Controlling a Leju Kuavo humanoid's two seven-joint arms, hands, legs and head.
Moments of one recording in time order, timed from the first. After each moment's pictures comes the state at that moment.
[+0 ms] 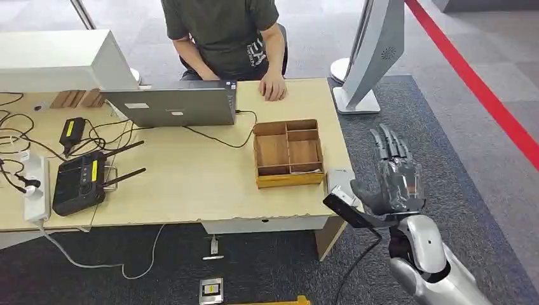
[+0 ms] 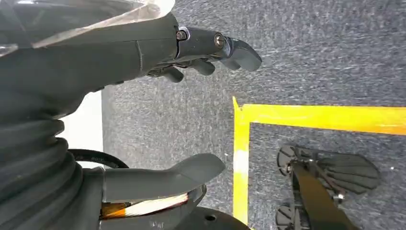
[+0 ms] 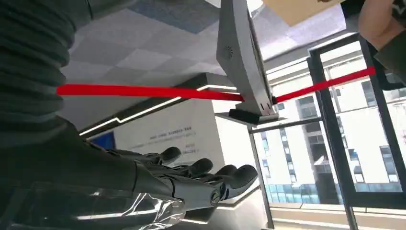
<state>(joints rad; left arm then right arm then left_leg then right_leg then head) -0.12 0.09 -1.18 -0.20 1.11 0.24 0.04 -0.14 -0.49 0.44 -1.72 1.11 -0.39 0.48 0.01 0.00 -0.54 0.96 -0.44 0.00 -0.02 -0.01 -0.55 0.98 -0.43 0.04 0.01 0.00</state>
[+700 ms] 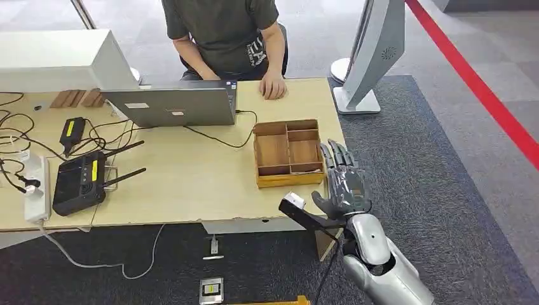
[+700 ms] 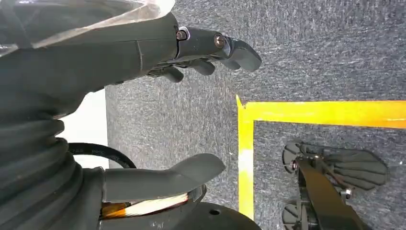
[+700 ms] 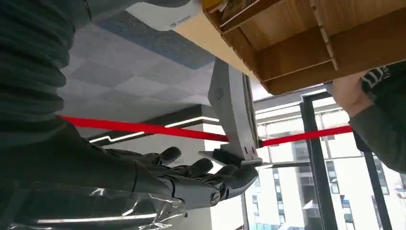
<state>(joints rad) -0.13 0.09 -1.18 -0.20 1.09 0.23 0.06 -0.23 -0.25 0.53 -1.48 1.20 -0.28 0.46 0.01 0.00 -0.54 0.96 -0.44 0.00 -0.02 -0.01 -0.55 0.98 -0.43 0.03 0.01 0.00</state>
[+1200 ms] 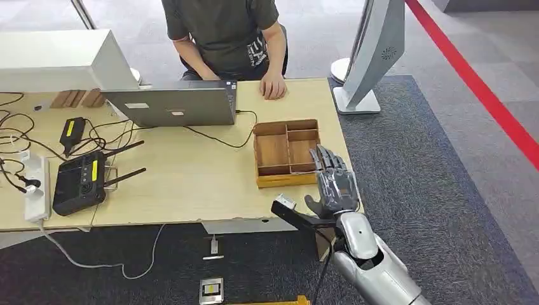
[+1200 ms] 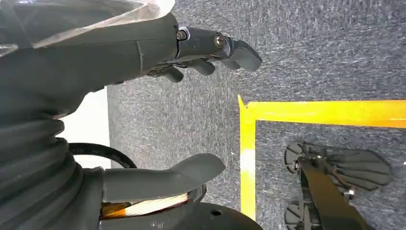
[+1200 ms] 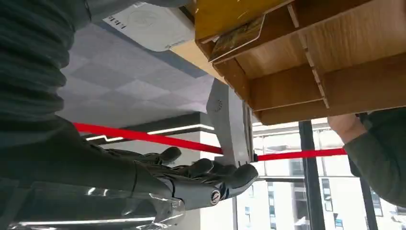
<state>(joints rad) -0.13 0.09 -1.18 -0.20 1.08 0.23 0.07 -0.28 -0.20 0.56 -1.35 1.21 -0.26 0.43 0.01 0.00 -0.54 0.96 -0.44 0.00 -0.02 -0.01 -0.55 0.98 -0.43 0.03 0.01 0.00</state>
